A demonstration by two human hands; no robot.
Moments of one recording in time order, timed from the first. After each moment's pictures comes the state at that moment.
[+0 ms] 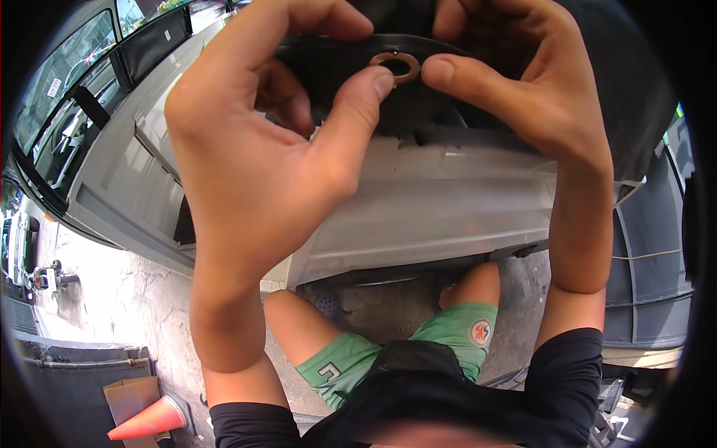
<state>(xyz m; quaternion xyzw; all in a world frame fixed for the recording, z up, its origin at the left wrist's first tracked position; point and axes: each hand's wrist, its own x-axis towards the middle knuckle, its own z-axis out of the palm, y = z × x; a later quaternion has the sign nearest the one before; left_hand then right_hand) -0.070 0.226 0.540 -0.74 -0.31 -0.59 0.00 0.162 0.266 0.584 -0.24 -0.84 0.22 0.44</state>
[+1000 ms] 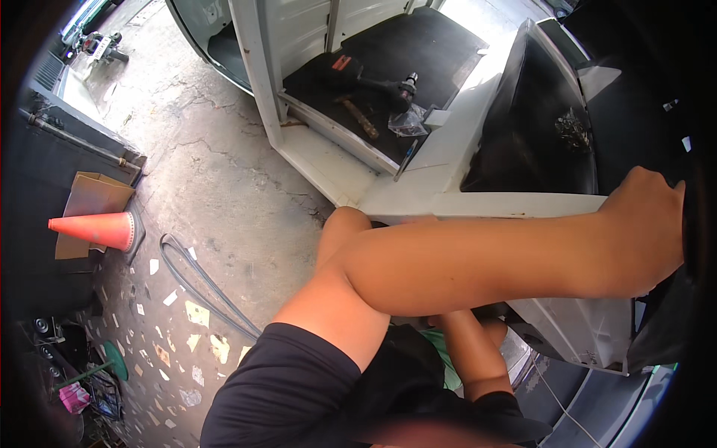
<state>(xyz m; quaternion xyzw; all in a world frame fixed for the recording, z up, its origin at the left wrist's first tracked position) -0.045 0.220 0.524 -0.73 -0.37 -0.57 0.07 -0.022 0.137 0.279 -0.31 -0.75 0.56 0.17</state>
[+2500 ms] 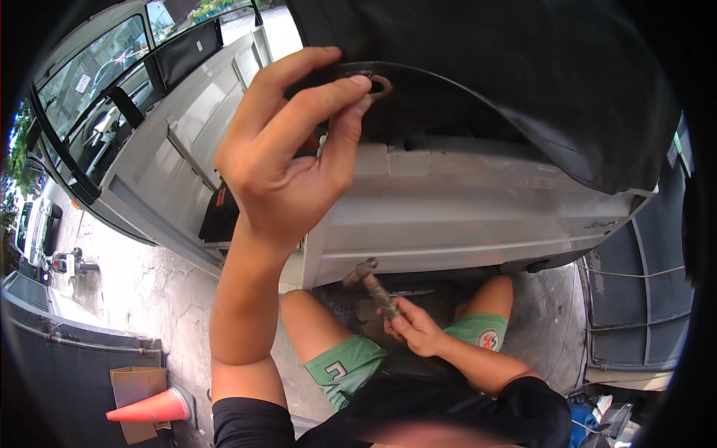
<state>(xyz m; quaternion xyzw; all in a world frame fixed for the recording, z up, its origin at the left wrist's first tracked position) -0.069 0.235 0.521 -0.73 -0.21 -0.61 0.21 0.137 0.084 0.251 -0.25 -0.55 0.71 0.35</state>
